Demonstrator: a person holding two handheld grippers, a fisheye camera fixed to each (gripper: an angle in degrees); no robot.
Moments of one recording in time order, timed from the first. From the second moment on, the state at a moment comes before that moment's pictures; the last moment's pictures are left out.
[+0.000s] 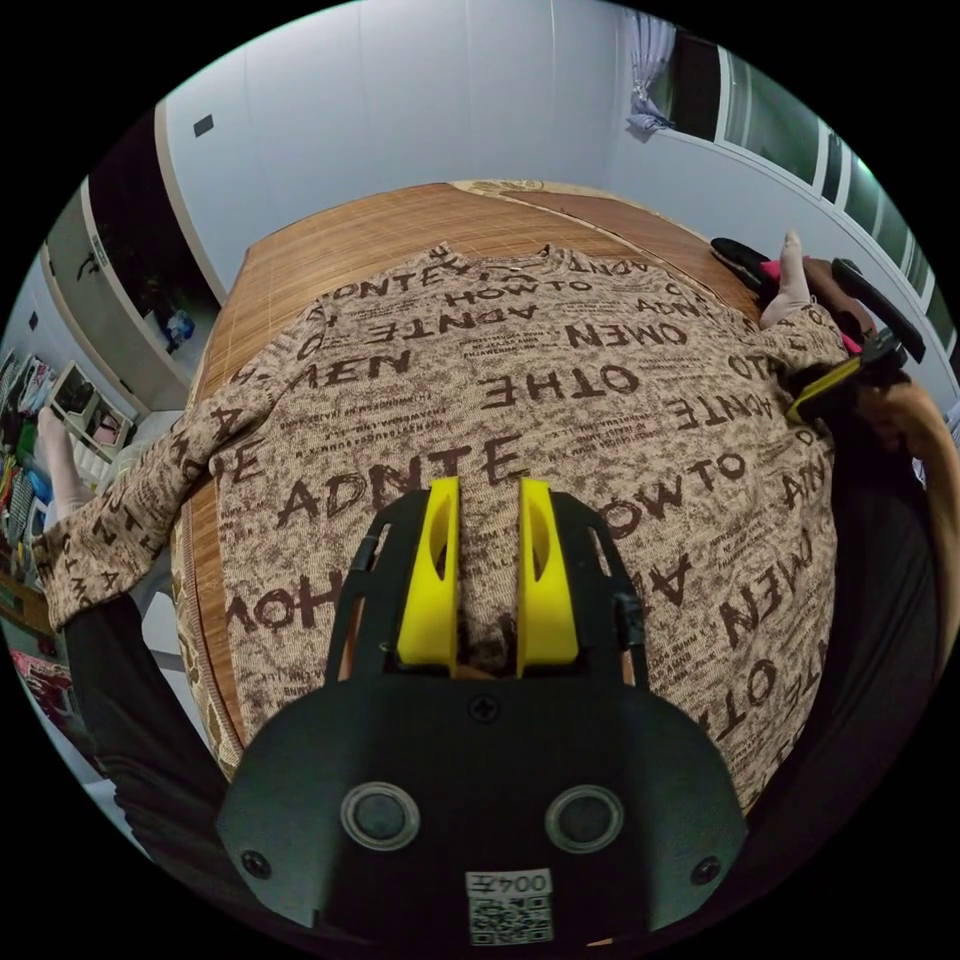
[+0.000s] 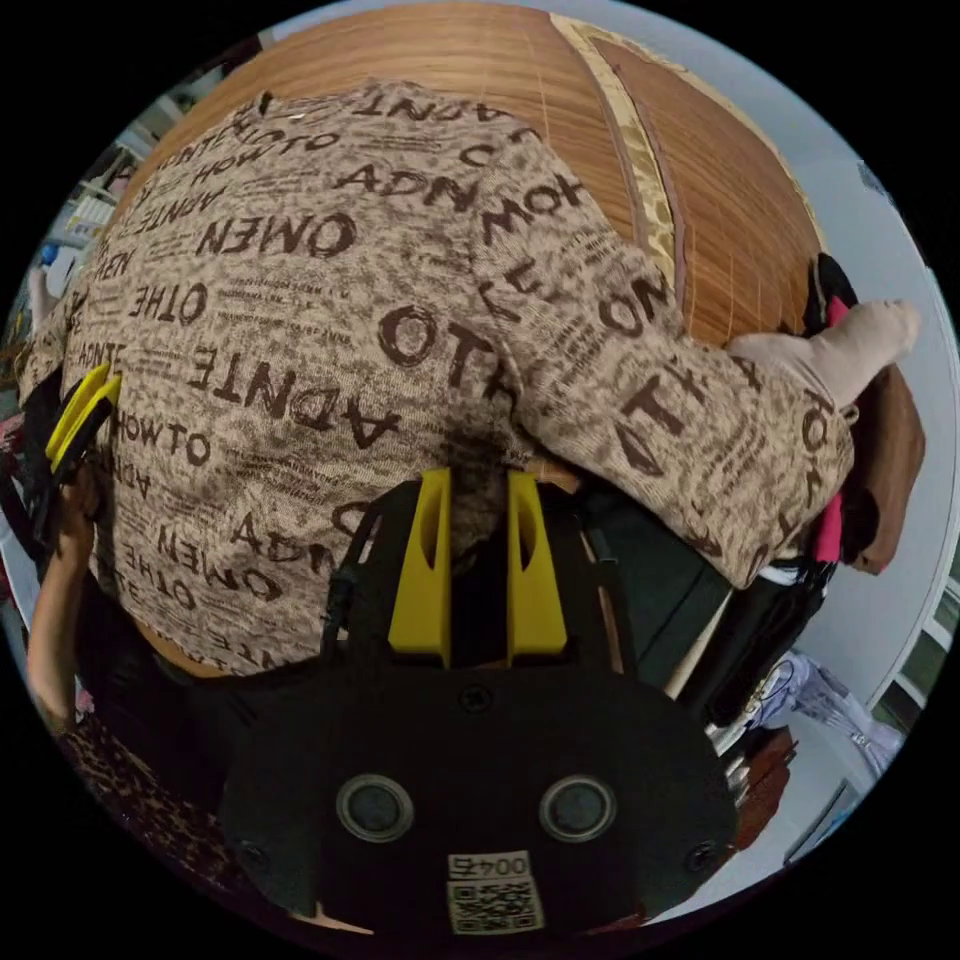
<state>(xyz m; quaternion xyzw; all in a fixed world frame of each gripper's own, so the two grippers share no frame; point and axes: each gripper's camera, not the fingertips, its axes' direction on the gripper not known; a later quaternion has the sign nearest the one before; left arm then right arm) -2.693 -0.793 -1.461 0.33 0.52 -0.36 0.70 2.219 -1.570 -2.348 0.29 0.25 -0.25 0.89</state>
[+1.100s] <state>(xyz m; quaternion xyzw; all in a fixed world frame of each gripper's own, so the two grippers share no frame) -2.762 -0.612 -1.291 0.33 0.55 -0.48 0.60 2.166 -1.536 -2.274 0.52 0.10 -0.35 0.77</state>
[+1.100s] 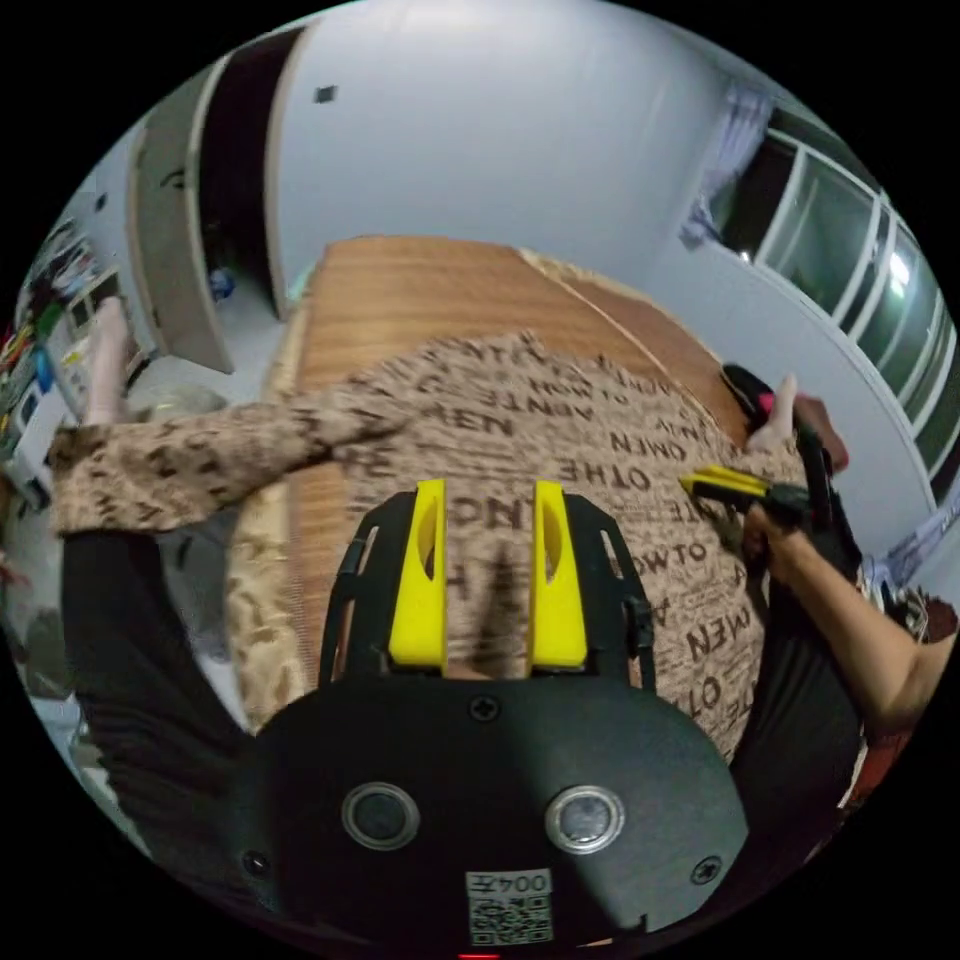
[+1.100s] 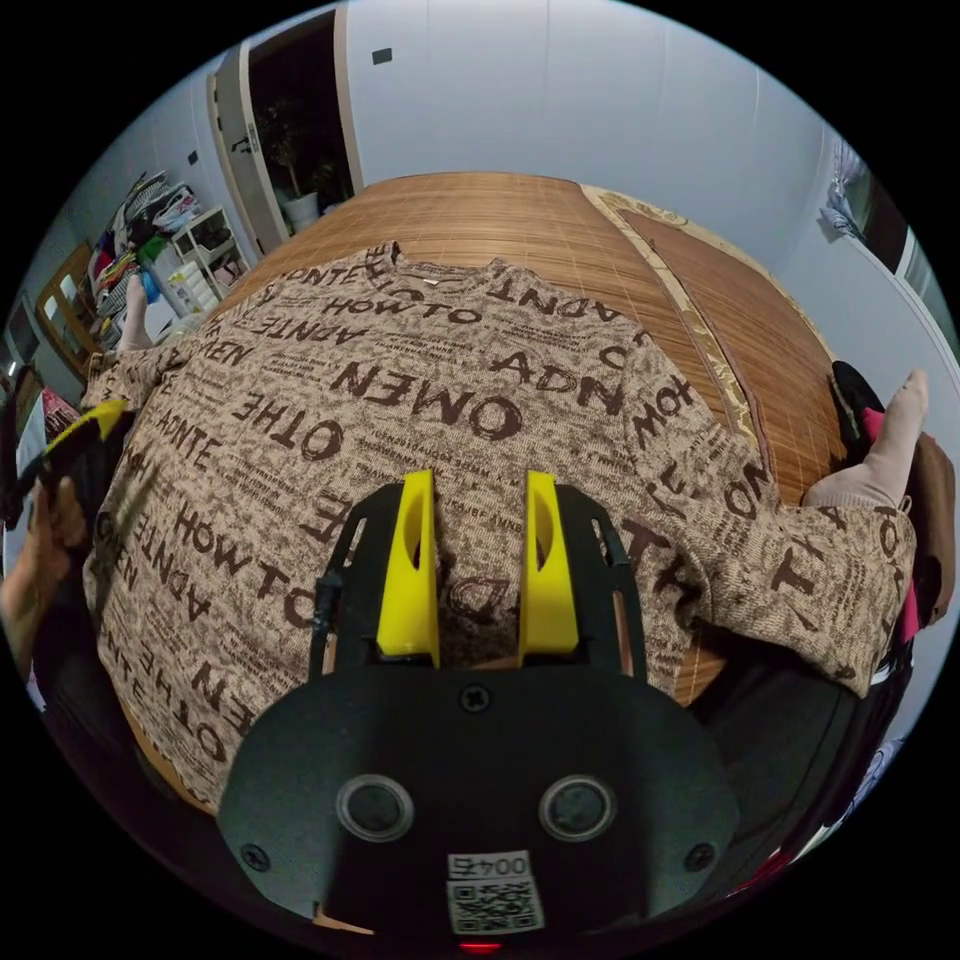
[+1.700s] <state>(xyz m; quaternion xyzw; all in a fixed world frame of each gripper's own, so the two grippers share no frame) -2.775 -0.432 -1.023 0.03 0.52 -0.69 0.50 2.172 -1.539 -2.255 0.52 0.11 -0.35 0.77</state>
